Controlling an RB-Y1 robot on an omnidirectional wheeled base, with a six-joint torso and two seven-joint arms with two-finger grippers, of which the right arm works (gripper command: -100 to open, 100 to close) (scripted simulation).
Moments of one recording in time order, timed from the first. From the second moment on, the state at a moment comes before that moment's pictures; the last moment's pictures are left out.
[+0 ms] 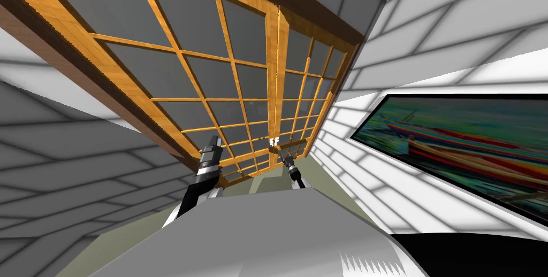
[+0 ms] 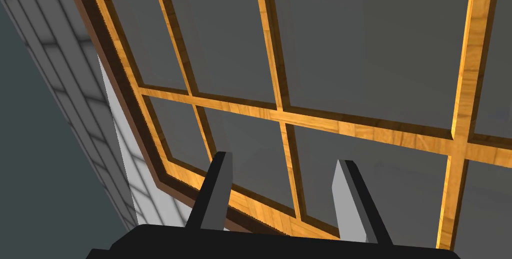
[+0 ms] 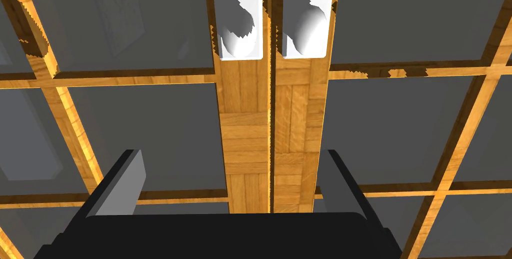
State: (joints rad) arm -0.07 -0.05 0.00 -0.74 0.28 -0.81 1.26
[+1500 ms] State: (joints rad) arm -0.01 -0.10 -0.11 -0.63 0.28 -0.82 1.33
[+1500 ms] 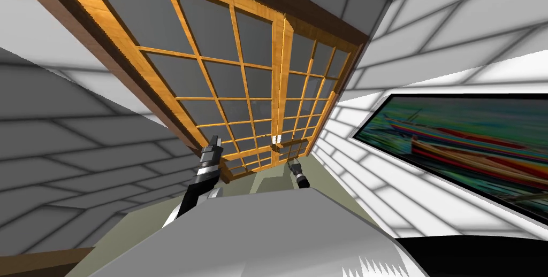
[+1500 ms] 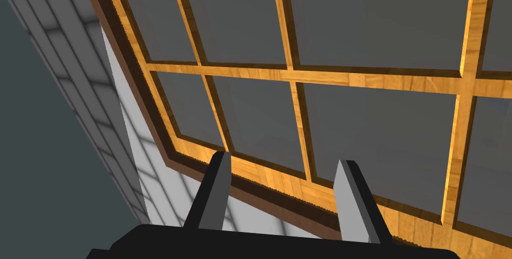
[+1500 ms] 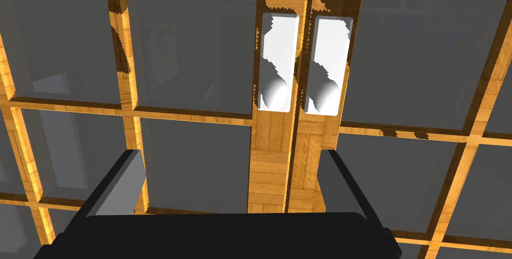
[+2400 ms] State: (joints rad) arm 0.08 -0.12 -0.25 -0.59 0.28 -0.80 1.36
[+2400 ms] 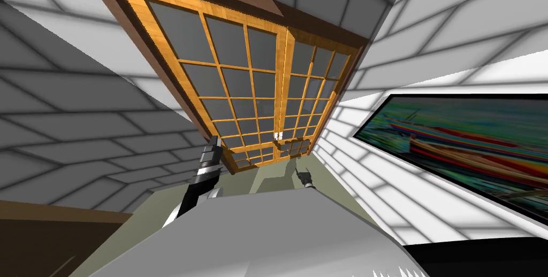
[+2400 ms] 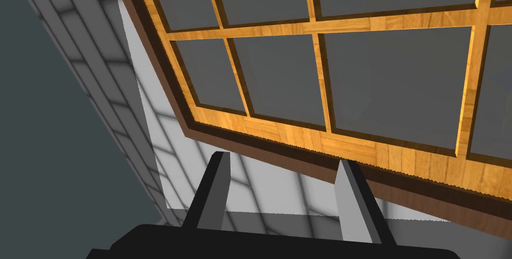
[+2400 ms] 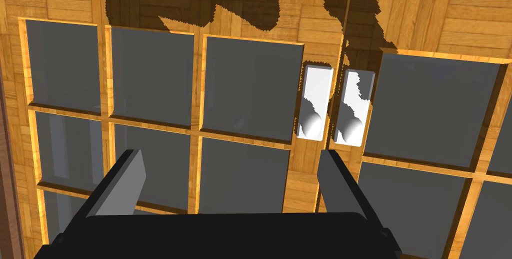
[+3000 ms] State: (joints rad) arm 0.12 -0.13 -0.31 -0.58 0.28 -0.81 1.37
